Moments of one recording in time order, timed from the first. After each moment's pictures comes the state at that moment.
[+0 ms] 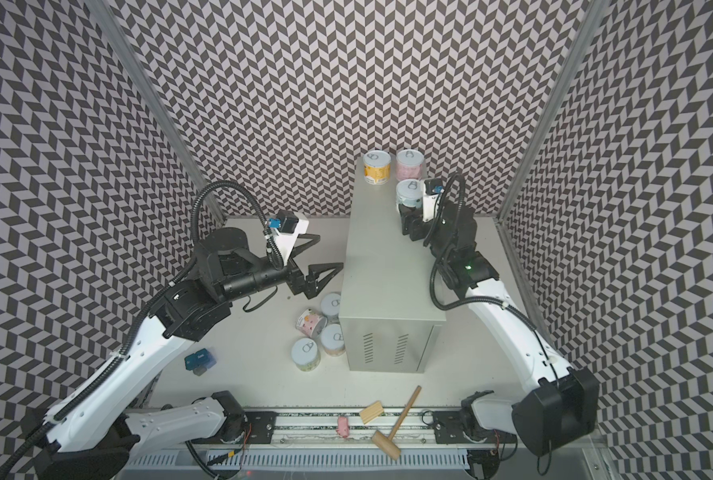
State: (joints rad) left arm -0.72 1.09 1.37 -0.46 0.28 -0.05; right arm 0.33 1.31 1.24 -0.01 0.01 0.02
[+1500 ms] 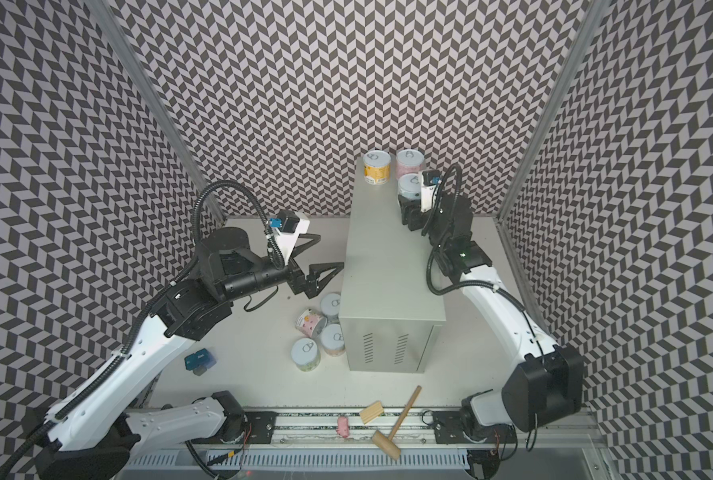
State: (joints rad) left arm -0.72 1.10 1.37 -0.46 0.28 -0.05; right arm 0.29 1.42 1.31 0.05 -0.06 0.01
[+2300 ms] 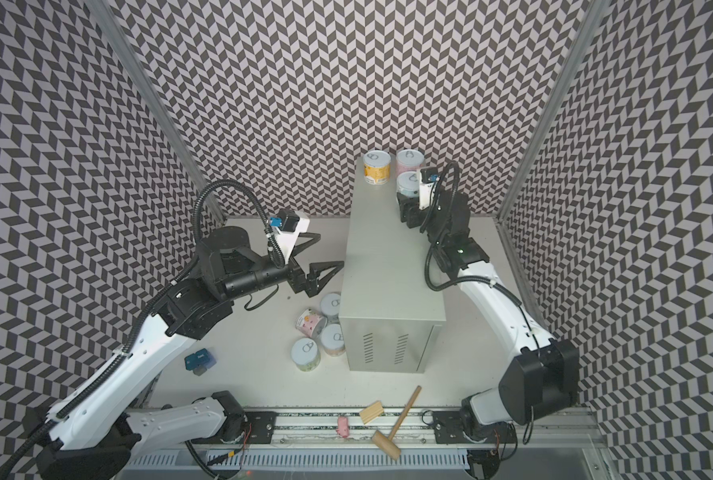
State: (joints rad) left arm -0.71 1.11 1.37 -0.45 0.28 -0.05; right arm 0.29 1.45 1.34 0.06 -0.05 0.01
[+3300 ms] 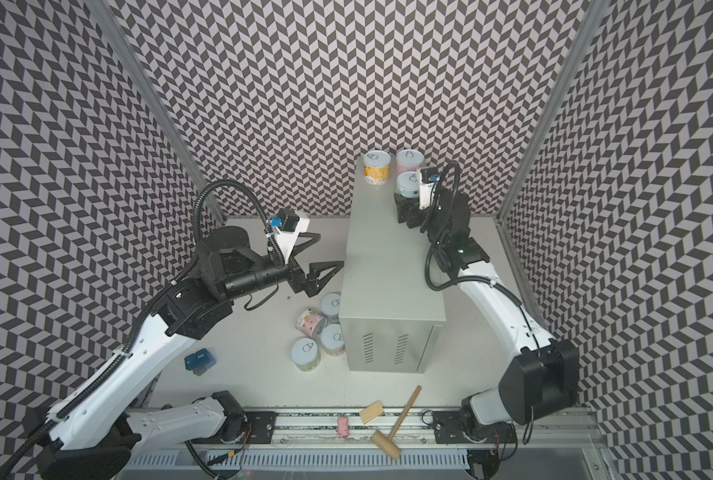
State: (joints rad) left arm -0.71 1.11 1.37 -0.45 0.28 -0.05; right arm 0.28 1.45 1.34 0.06 -0.08 0.01
